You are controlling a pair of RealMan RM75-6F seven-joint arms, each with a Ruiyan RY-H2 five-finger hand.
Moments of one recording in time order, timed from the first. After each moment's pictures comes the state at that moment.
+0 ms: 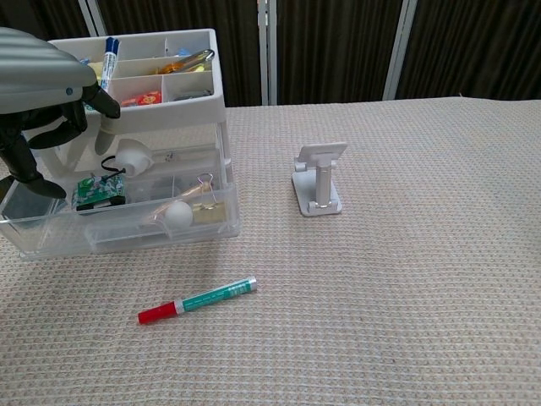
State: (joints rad) left arm -0.70 -1.18 -0.12 -2.23 0.89 1.23 1.21; right arm 0.08 -1.10 0.00 -1.75 -1.53 1.41 -0.13
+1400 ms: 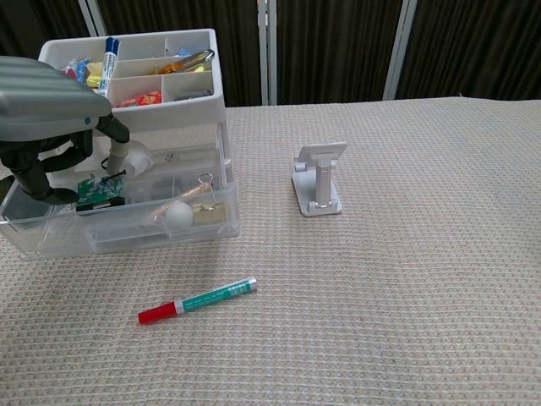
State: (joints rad) left arm -0.85 -1.25 -0.05 -2.27 0.68 1.38 1.28; right arm 0.08 -1.11 -0.01 -1.75 -1.55 1.42 -0.11
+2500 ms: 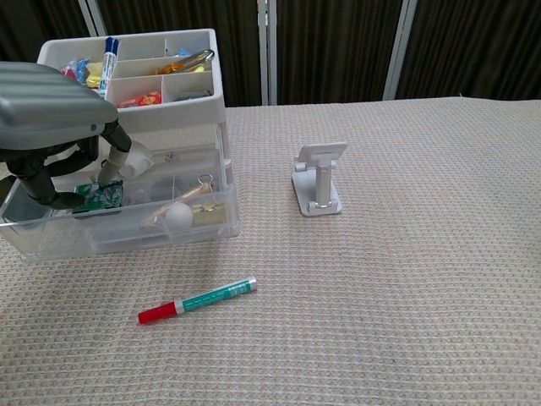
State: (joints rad) left arm -0.88 -1.28 0.01 -2.25 0.71 1.41 1.26; right arm 0.08 -1.11 -0.01 -1.75 -1.56 1.43 -0.10
